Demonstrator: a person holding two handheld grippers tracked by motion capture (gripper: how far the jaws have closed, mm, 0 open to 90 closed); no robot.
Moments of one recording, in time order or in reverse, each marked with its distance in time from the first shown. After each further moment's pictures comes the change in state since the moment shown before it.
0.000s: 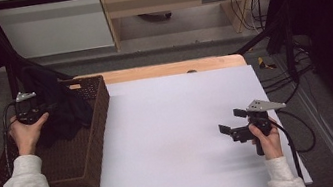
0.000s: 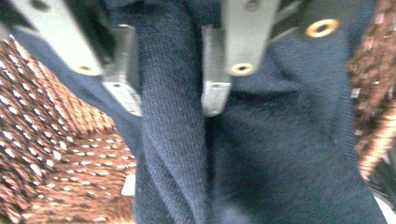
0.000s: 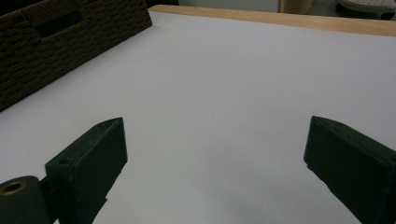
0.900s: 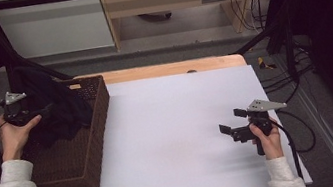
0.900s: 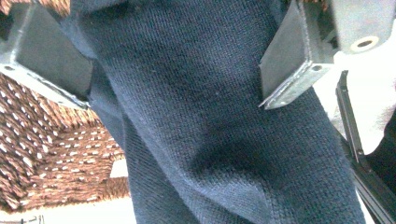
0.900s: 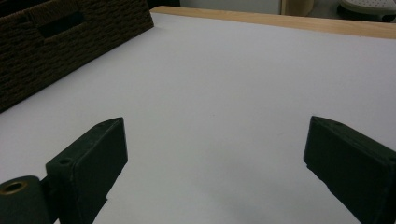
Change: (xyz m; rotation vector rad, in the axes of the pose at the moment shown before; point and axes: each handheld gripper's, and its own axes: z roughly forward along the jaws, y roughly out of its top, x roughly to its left) left arm 0.008 0.006 -0.030 -0.064 0.083 0.052; right arm 0.000 0.001 -0.001 -0.005 0.006 -0.004
